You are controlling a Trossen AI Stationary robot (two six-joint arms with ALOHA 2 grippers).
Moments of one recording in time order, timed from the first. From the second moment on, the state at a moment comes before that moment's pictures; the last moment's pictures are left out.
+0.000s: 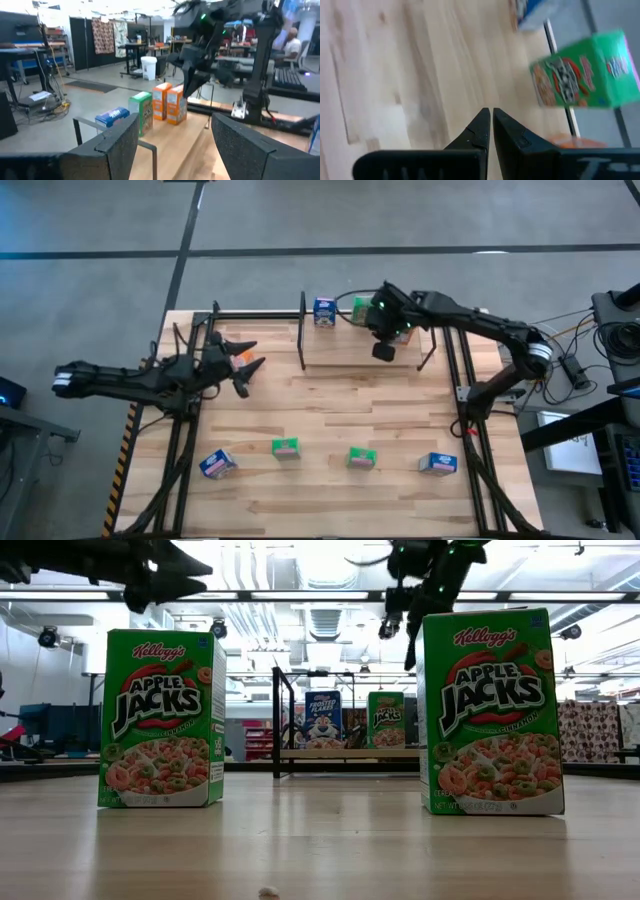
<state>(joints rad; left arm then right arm) -0.02 0.60 0.40 0.28 -0.52 0.01 -0.50 1.50 1.37 -0.89 0.00 -0.33</state>
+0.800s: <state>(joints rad) -0.02 0.98 0.82 -0.69 -0.67 -0.61 -0.11 1.13 0.79 -0.20 0.00 -0.16</state>
